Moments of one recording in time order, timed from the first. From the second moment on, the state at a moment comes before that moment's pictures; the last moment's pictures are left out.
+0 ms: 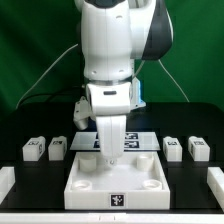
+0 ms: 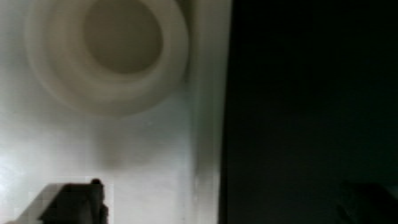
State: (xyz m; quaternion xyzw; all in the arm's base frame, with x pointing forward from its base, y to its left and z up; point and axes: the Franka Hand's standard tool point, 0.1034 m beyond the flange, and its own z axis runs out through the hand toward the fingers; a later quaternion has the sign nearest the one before) arm 0.432 -0.021 0.016 -0.70 -0.71 0.04 0.05
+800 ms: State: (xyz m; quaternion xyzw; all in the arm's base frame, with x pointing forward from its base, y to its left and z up) arm 0.430 -0.014 0.013 -0.71 -0.71 0.04 0.05
